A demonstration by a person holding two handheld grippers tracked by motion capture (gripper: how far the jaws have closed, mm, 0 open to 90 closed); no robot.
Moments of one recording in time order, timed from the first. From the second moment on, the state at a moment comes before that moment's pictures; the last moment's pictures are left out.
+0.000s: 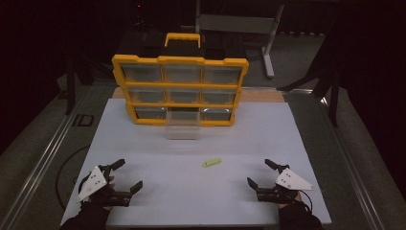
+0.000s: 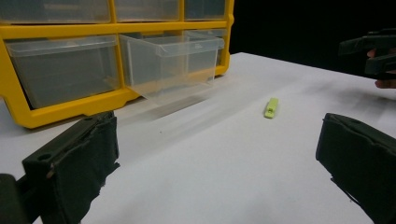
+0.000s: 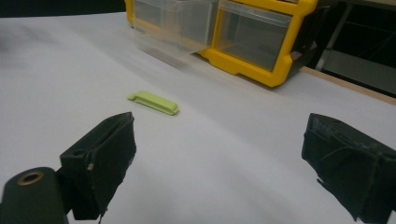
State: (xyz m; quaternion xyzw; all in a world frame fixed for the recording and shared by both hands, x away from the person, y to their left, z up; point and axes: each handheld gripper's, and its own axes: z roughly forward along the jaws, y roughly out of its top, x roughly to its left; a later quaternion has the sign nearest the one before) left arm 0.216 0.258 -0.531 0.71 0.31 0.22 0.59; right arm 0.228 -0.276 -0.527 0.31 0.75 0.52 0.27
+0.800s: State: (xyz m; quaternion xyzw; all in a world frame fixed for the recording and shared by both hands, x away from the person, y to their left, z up) left arm 0.218 0.252 -0.523 0.72 0.31 0.22 0.59; right arm 0.228 -0.275 -0.525 0.32 0.75 0.51 0.28
